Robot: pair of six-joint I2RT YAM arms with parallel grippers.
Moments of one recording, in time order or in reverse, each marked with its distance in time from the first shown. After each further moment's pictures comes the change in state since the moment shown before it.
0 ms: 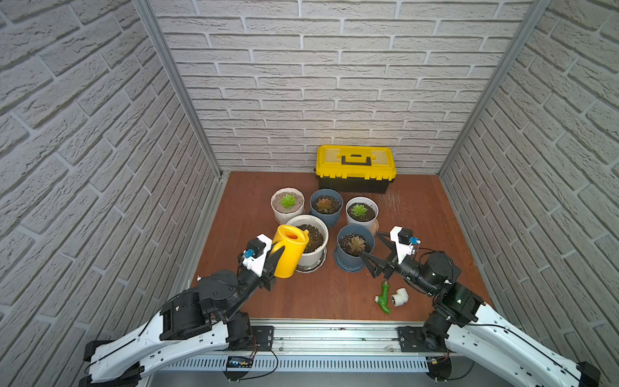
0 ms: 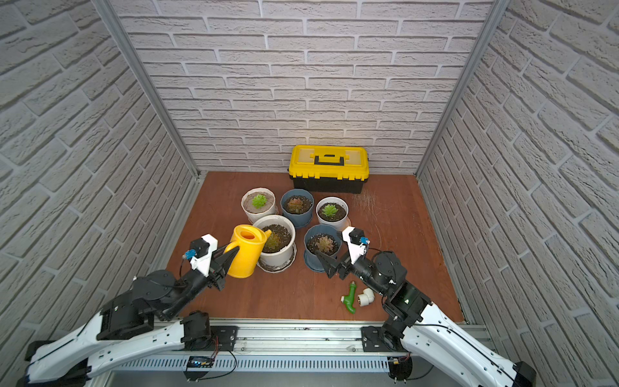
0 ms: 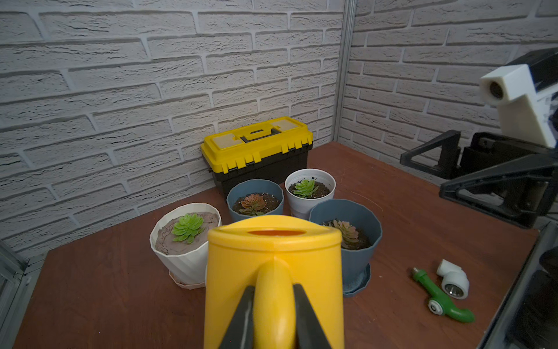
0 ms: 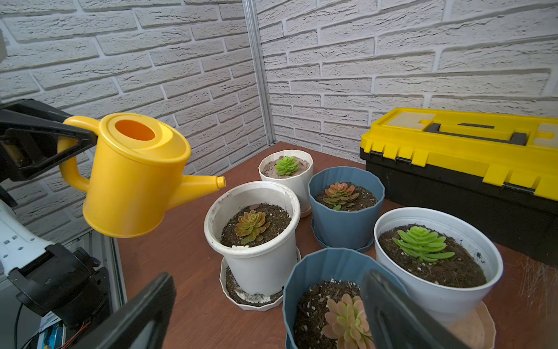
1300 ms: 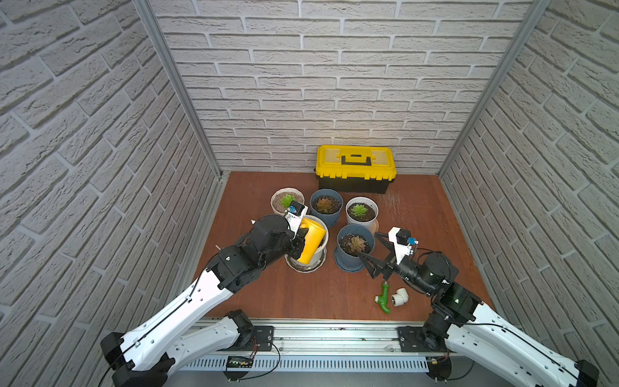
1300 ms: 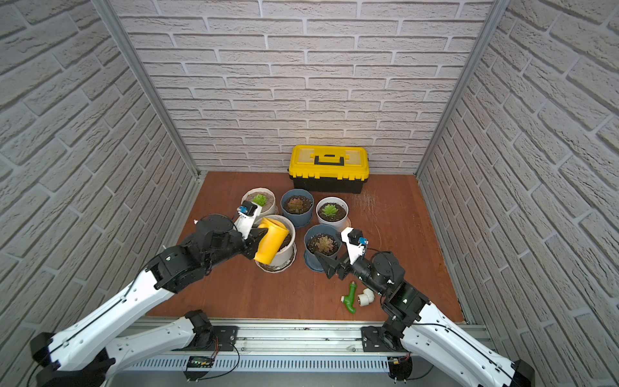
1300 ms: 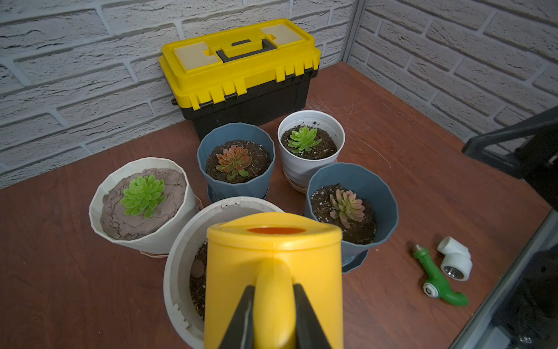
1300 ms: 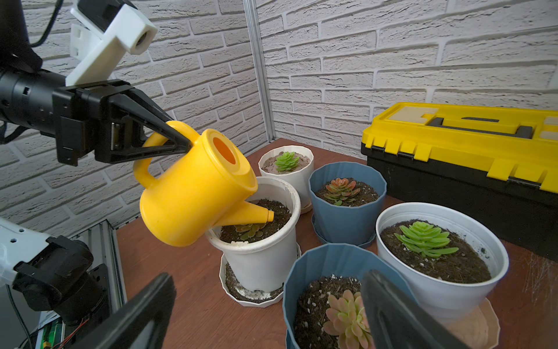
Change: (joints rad) left arm 0.413 0.494 0.239 -0.045 0.455 -0.060; right arm 0.000 -0.002 -0.018 0.014 0.004 0.005
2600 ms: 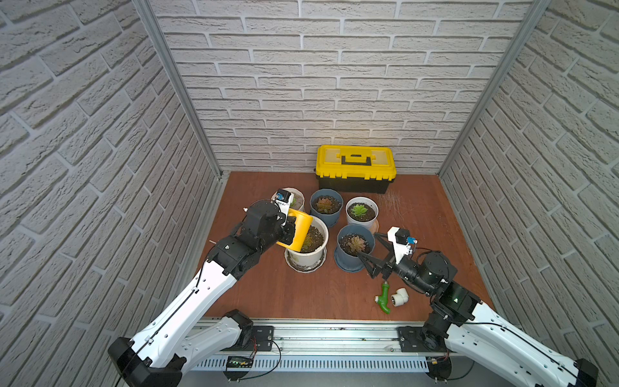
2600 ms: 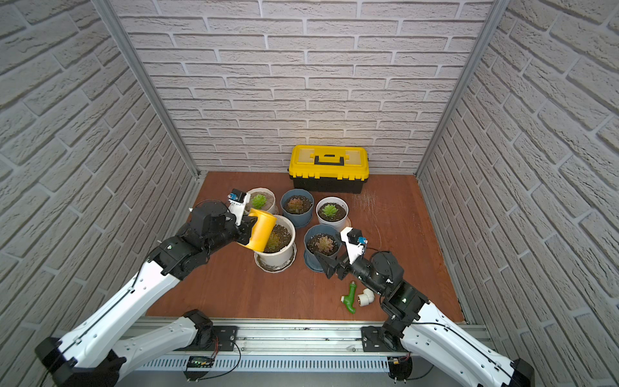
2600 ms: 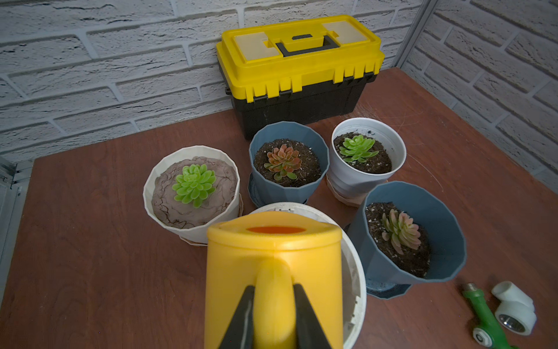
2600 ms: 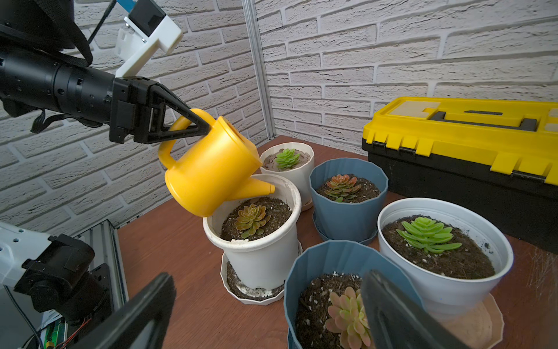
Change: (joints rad) left arm 0.191 0.048 0.018 0.006 0.031 0.009; right arm 0.000 0.011 0.000 0.000 0.000 0.011
